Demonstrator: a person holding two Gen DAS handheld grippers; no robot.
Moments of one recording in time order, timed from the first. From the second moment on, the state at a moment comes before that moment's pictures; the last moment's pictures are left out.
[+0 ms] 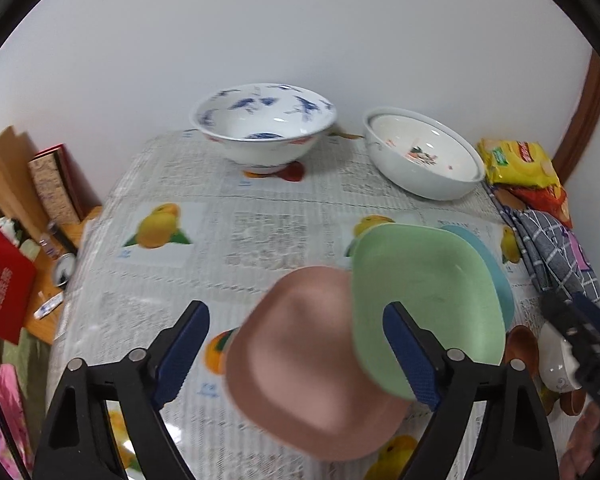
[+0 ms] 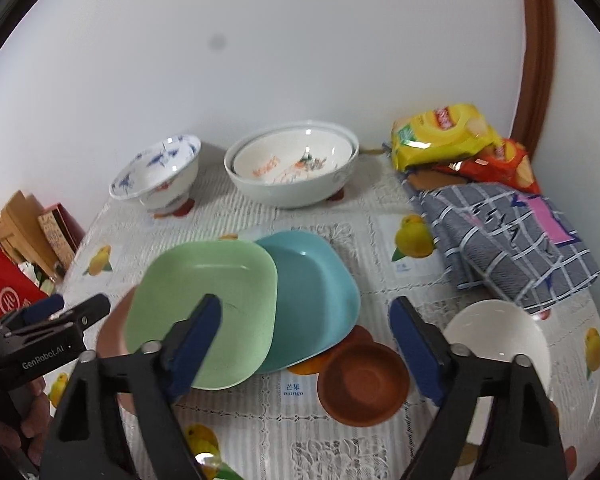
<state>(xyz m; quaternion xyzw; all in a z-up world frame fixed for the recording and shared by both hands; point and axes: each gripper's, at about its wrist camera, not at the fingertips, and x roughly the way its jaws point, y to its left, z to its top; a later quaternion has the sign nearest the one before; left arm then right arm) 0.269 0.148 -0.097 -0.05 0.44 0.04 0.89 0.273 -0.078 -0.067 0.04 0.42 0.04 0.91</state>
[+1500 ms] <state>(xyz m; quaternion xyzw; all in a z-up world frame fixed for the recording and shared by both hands) 0.239 0.086 -0.068 -0.04 0.45 -0.01 0.89 0.249 -0.083 -0.065 0.08 0.43 0.08 0.89</state>
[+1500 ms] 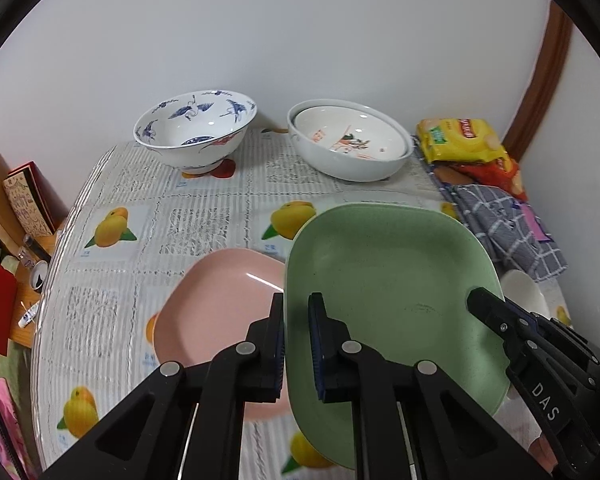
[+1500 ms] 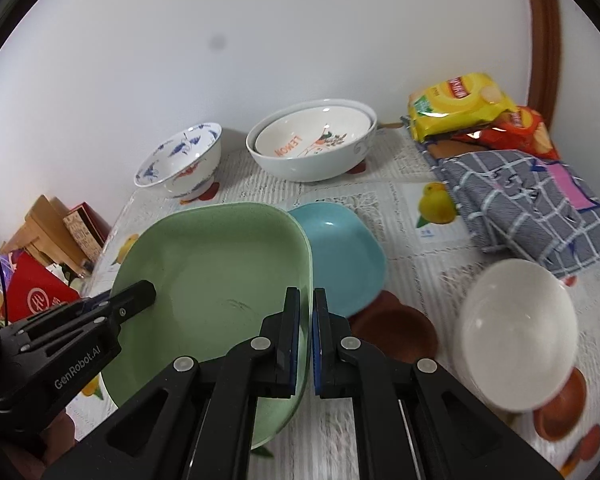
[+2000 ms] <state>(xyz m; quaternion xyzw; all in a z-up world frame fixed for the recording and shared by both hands) 0.193 0.075 -0.036 -0.03 0.43 -0.01 0.90 0.197 -0.097 -0.029 0.09 0.41 0.07 0.91</state>
